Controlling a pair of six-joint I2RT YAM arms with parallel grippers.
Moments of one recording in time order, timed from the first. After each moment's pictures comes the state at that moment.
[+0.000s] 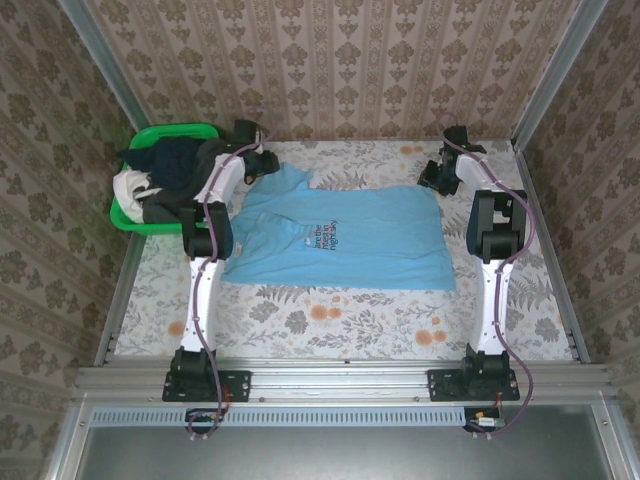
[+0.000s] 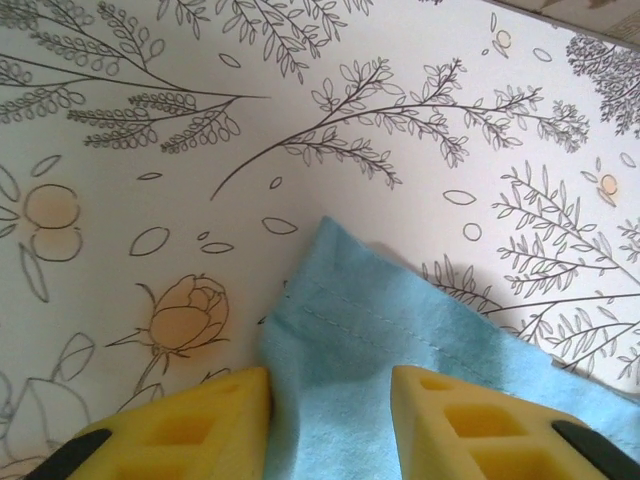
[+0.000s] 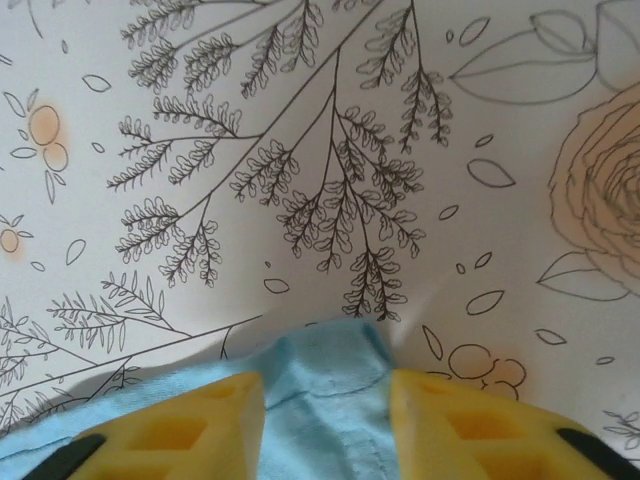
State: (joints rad) left arm -0.18 2.71 2.50 -0.71 0.21 -0.32; right arm -0.07 2.42 2.04 -0.77 -0.17 0.40
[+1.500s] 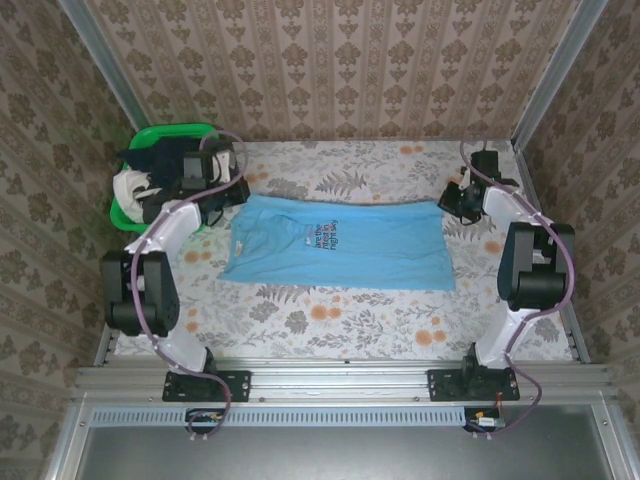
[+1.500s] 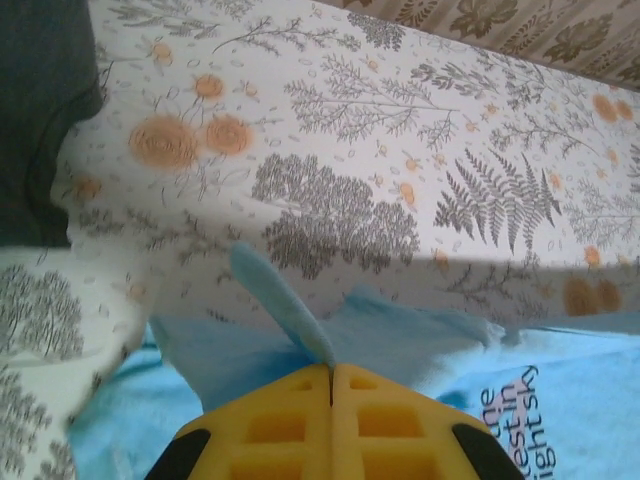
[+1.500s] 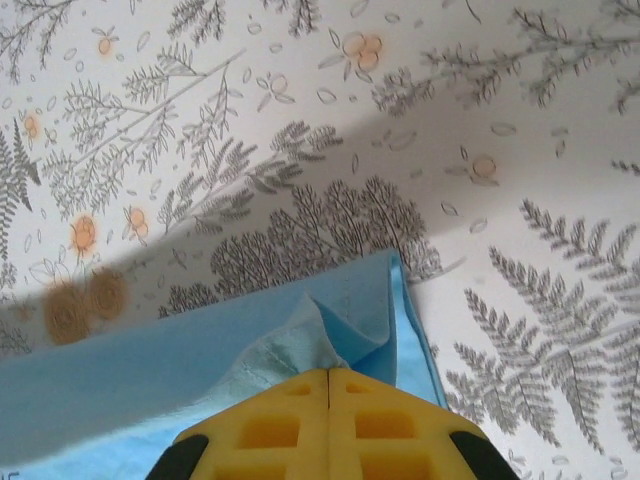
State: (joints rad) left arm -0.11 1.61 1.14 -0.25 0.34 -0.25; right arm -0.14 1.81 1.27 -0.50 -0.25 0.38
